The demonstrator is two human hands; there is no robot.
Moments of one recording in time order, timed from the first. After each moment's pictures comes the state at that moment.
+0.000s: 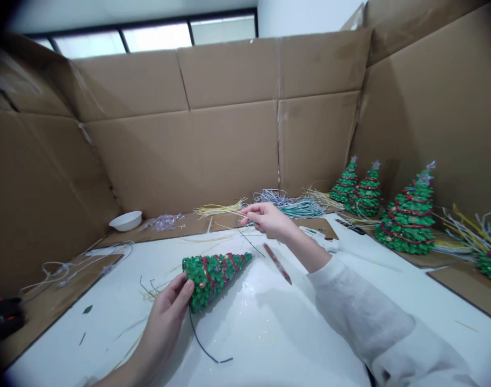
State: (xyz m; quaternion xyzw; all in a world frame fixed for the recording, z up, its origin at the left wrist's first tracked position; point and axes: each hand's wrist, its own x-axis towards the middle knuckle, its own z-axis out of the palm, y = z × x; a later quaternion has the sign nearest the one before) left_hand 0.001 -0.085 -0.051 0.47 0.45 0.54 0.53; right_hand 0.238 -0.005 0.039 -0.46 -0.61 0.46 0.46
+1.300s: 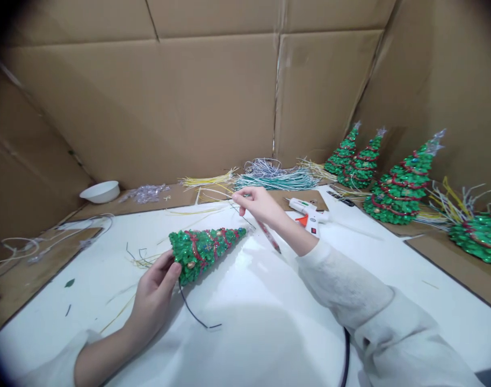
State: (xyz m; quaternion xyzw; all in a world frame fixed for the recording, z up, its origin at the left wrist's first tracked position) left_hand 0.000 -0.092 -0.056 0.53 0.45 0.53 0.49; right_hand 0.235 -0.008 0.011 -0.54 -0.66 0.35 0.40
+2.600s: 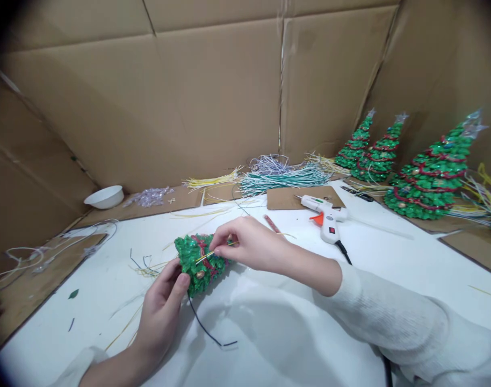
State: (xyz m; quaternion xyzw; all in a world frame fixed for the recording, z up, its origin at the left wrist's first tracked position) left_hand 0.004 -0.093 -0.053 0.55 0.45 0.53 0.45; right_hand 0.196 -0.055 0.014 -0.44 -0.79 0.33 0.29
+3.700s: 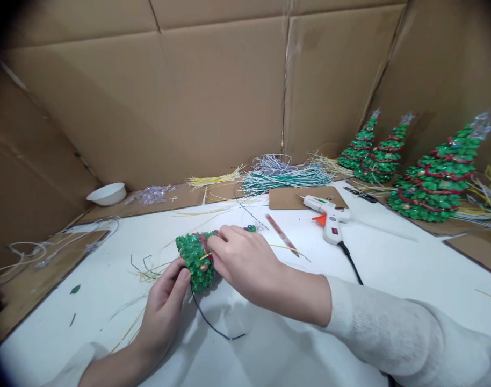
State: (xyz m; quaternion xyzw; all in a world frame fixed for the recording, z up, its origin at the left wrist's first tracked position) left_hand 0.001 -0.093 -0.055 0.58 0.45 0.51 0.44; right_hand 0.174 -0.078 -0.005 -0.44 -0.85 -0.06 0.28
